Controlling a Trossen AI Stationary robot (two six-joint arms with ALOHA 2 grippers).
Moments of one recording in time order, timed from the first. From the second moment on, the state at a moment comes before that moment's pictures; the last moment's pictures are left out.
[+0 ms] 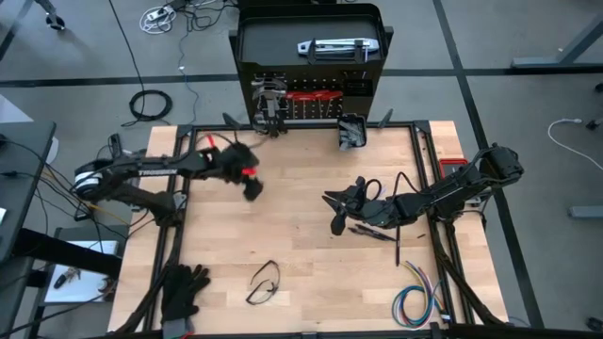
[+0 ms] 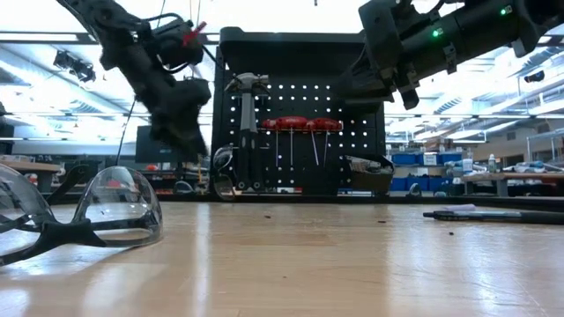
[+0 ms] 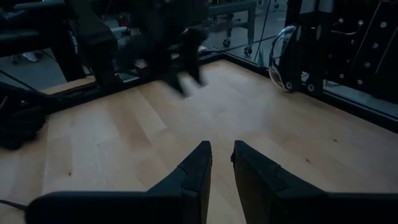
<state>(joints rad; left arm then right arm) 0.37 1.25 0.68 -0.34 0.03 -0.24 0.27 1.45 0.60 0.52 0.74 0.36</state>
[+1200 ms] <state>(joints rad) -0.47 1.56 0.90 -0.46 0.22 -1.11 0.24 1.45 0.60 0.48 0.74 0.36</state>
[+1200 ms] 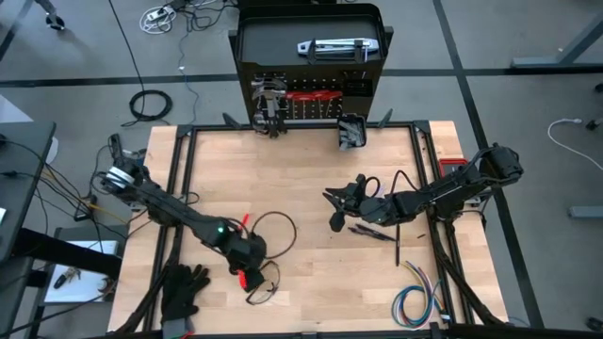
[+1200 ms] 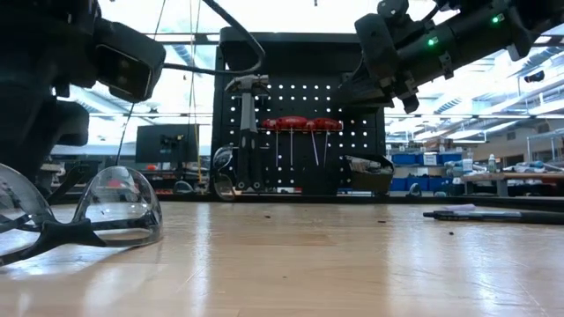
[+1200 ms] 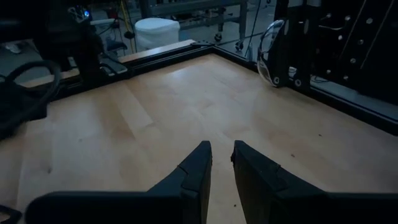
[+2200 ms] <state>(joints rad) -0.49 1.74 1.00 -0.66 0.16 -1.05 0.23 1.45 0.60 0.49 0.74 0.34</state>
